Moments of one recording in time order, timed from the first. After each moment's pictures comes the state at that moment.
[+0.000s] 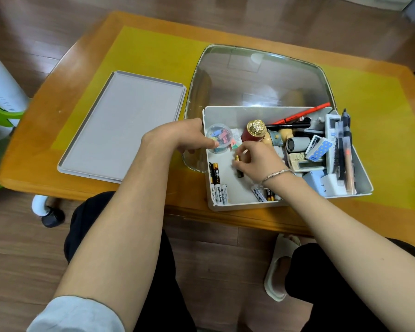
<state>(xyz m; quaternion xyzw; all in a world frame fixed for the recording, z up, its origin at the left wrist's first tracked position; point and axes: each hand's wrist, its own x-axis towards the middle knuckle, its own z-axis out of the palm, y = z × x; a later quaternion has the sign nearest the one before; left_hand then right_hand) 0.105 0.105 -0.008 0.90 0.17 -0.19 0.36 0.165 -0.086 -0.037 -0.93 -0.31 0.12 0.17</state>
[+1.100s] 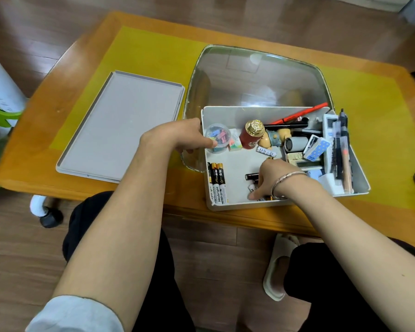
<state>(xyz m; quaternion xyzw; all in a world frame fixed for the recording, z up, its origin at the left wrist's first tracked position) 0.107 0.105 -0.012 0.90 0.17 -0.19 0.36 0.165 -0.113 -0.025 -0.92 -0.28 0.27 -0.12</state>
